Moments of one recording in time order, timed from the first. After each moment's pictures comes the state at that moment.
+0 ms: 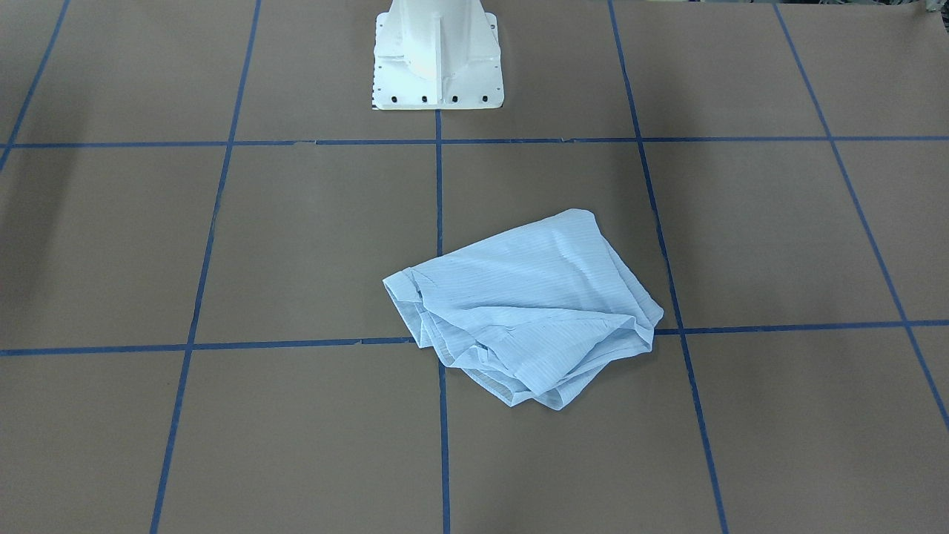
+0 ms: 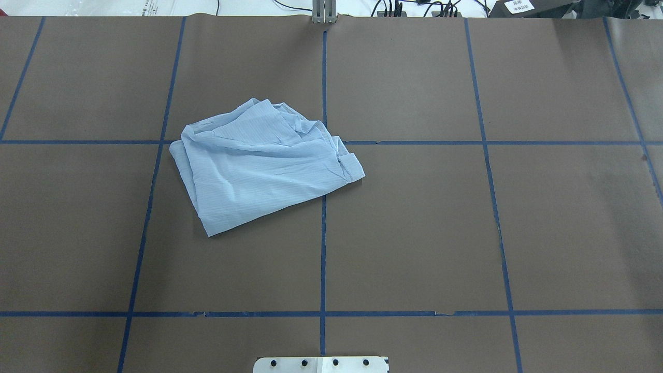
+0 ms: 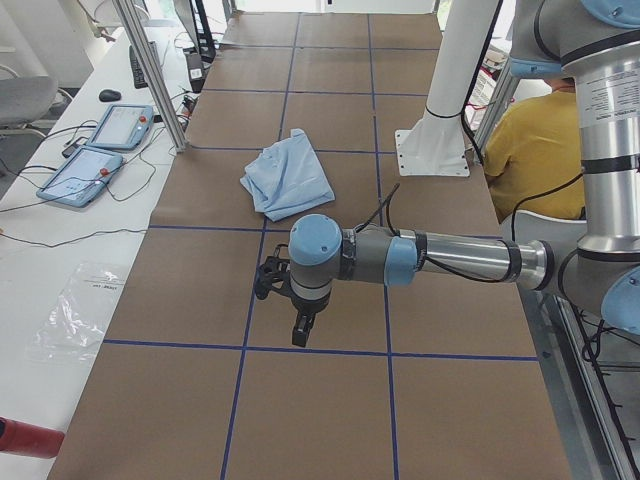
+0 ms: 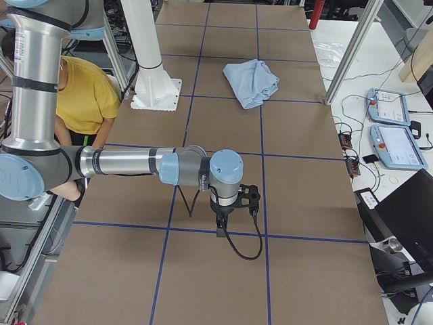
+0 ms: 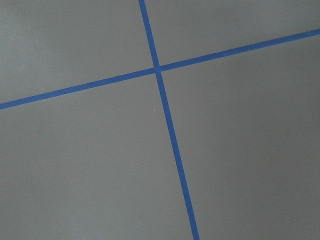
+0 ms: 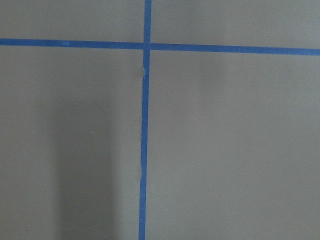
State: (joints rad) left arm -1.60 -1.36 -1.87 -1.57 -2.35 0.18; right arm 1.60 -1.74 1.81 -1.69 2.30 -0.07
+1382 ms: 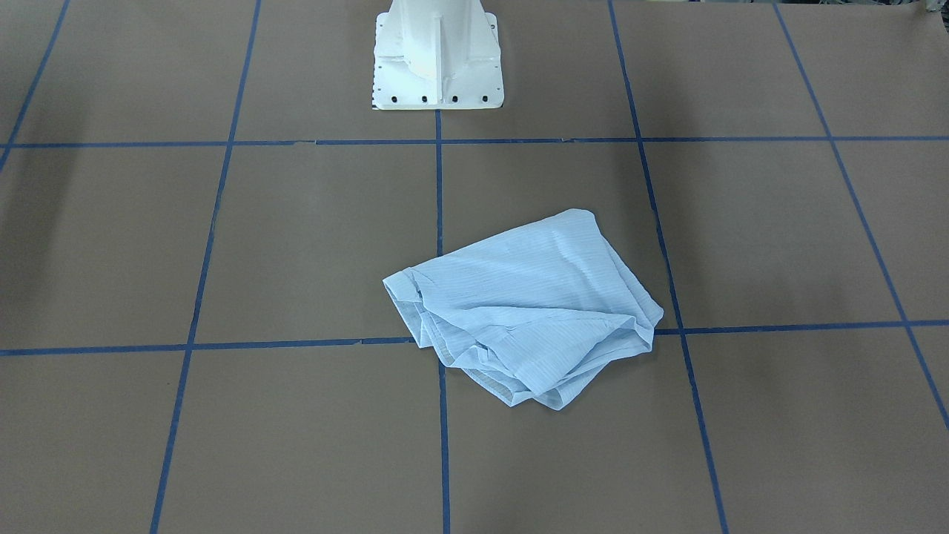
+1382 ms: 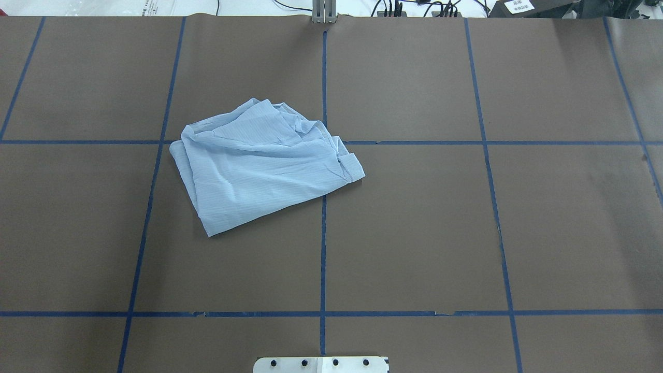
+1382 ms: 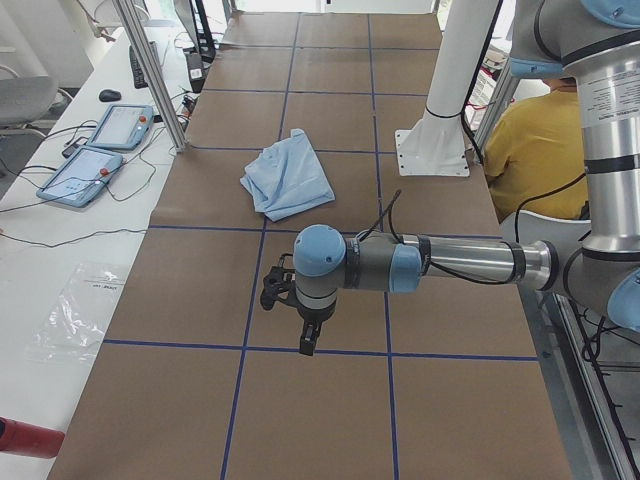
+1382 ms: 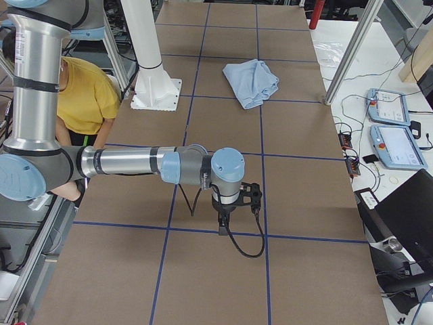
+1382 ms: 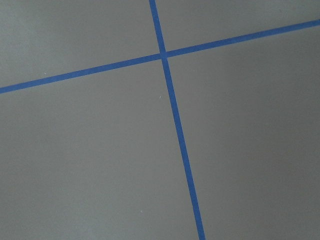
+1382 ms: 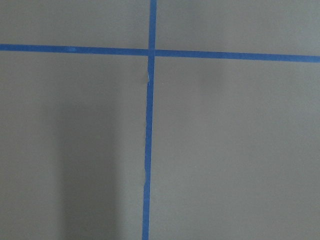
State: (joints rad) left arm -1.60 -1.34 -1.85 -1.56 -2.35 0.18; right arm 1.60 -1.73 1.81 -1.69 2.30 -0.07
